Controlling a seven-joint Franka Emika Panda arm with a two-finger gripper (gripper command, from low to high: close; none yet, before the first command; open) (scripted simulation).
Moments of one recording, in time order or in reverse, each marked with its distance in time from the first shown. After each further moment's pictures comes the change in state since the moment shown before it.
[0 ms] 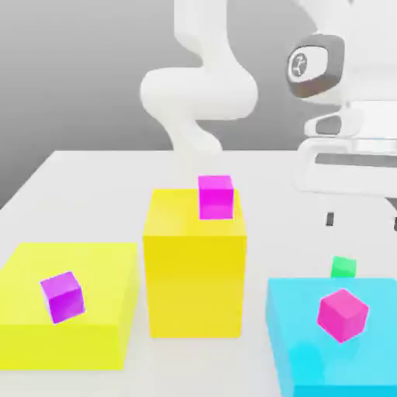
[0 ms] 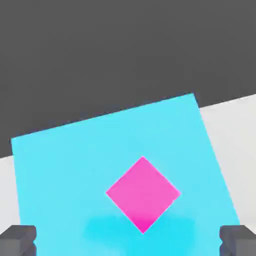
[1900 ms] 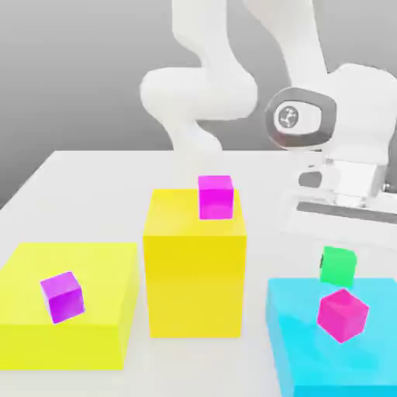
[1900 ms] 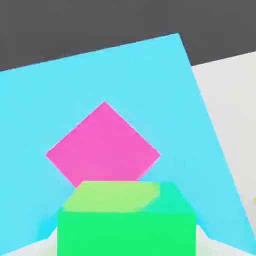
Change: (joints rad) arm -0.118 0.107 -0.171 0.019 -0.349 0.018 0.214
